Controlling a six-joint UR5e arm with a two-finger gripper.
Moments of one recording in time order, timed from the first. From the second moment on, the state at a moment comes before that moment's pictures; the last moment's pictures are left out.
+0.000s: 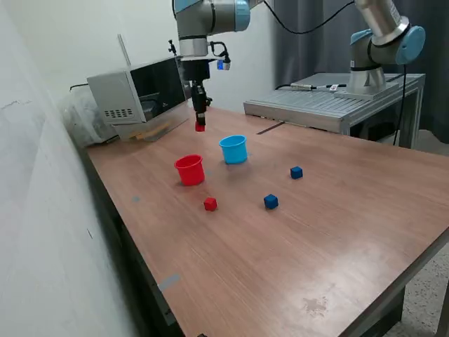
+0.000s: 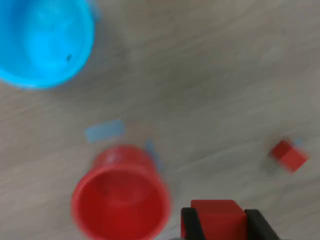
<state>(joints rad) -0.20 -0.92 1.24 -2.07 -1.53 3.31</state>
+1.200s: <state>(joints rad) -0.27 -0.70 1.09 -2.10 -1.57 3.27</state>
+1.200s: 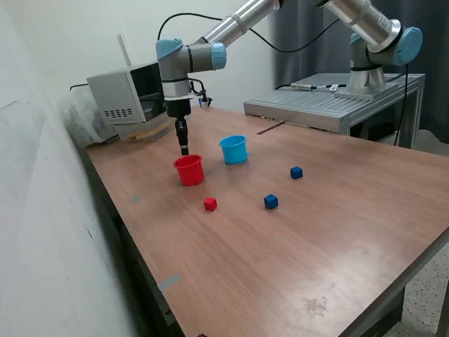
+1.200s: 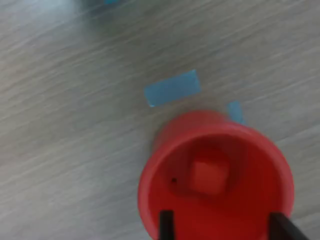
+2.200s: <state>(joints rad) -0.06 -0.70 0.98 -2.03 -1.51 2.96</state>
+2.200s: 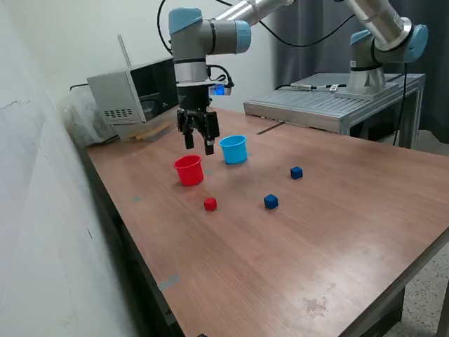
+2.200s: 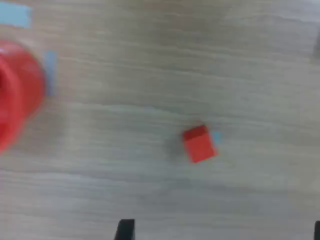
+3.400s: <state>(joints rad) -0.03 -0.47 0.84 -2.04 -1.53 2.71</state>
